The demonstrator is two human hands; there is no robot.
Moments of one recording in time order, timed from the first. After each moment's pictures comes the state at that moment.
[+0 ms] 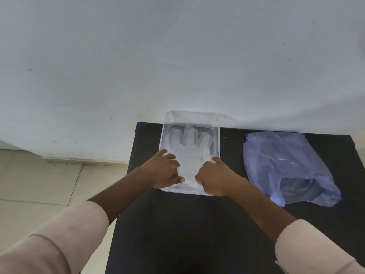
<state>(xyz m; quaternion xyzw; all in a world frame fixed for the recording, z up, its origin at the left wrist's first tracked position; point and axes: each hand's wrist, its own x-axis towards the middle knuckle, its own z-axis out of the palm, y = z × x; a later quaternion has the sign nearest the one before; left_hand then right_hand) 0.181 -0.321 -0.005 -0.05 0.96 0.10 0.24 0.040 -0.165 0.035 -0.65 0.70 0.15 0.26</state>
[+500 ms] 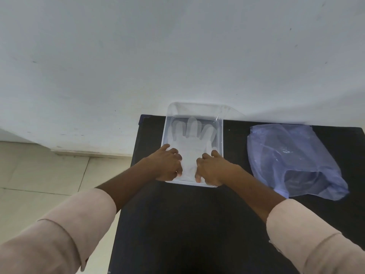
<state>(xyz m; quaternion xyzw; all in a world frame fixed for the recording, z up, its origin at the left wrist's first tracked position) 0.178 -0.315 -0.001 -0.01 0.95 0.05 0.30 0.042 -0.176 0.025 -0.68 0.65 0.19 0.26</state>
